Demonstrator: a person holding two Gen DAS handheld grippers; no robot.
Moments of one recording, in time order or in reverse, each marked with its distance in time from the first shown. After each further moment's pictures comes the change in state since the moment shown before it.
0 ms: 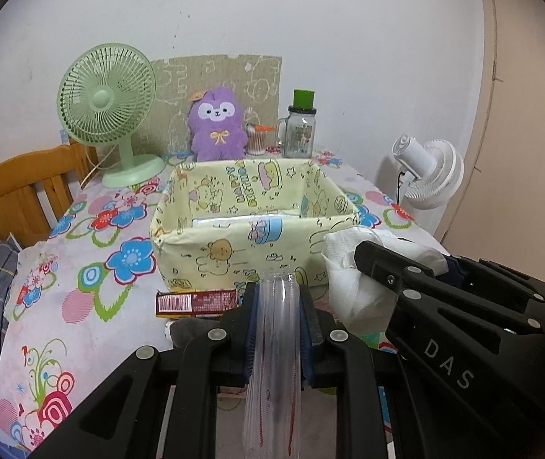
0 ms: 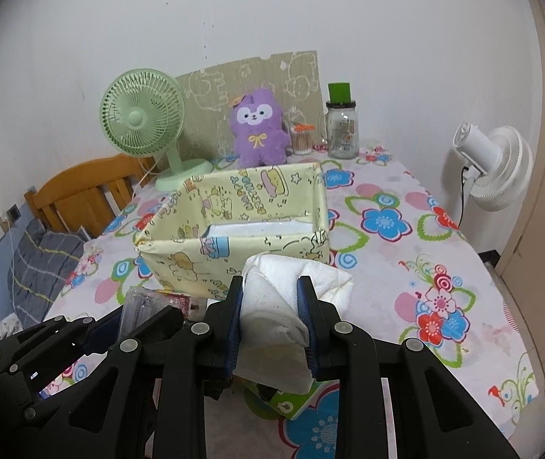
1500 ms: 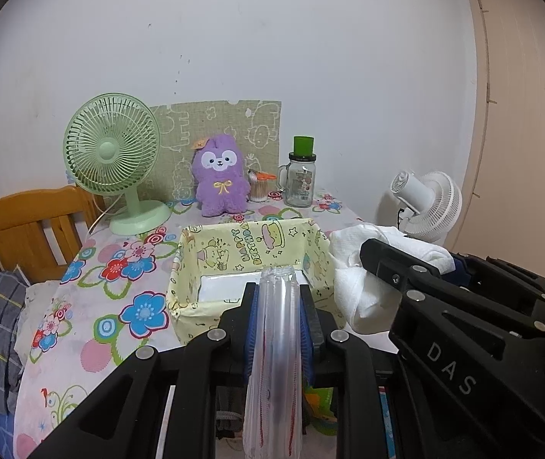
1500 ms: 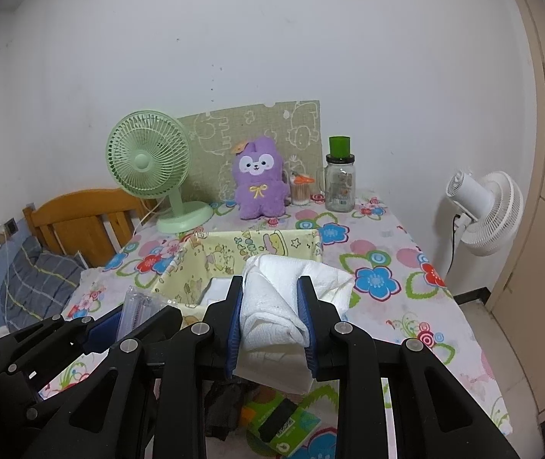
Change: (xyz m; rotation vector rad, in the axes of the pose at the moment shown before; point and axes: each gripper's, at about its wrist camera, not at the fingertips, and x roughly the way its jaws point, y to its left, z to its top) left arm -0.027 -0.002 0.036 0.025 -0.135 0.014; right arm -0.023 0.013 0.037 -0.046 -0.134 -0.032
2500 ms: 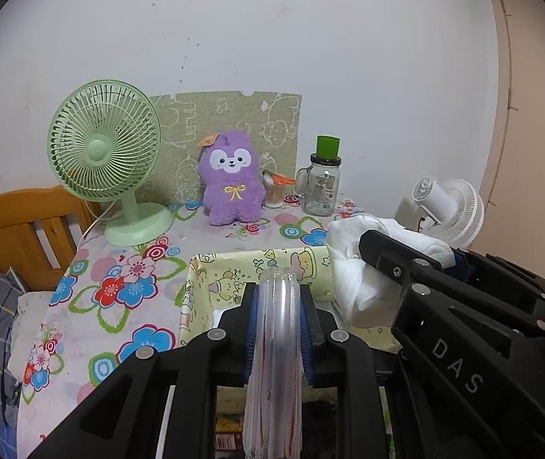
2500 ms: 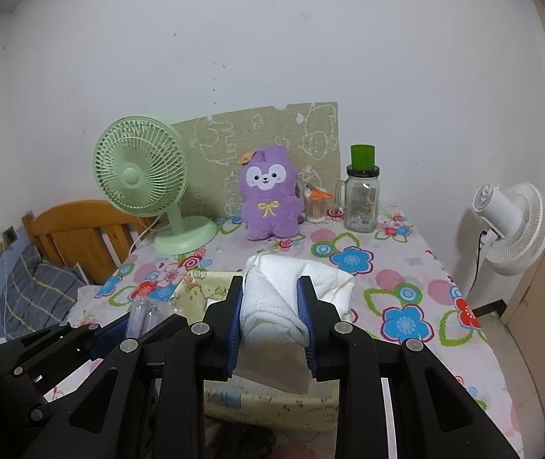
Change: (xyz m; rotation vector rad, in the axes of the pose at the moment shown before) left arm 0.066 0.034 0.042 -0.031 0.032 0.008; right arm 0.082 0.003 0.046 0.004 -0.002 0.039
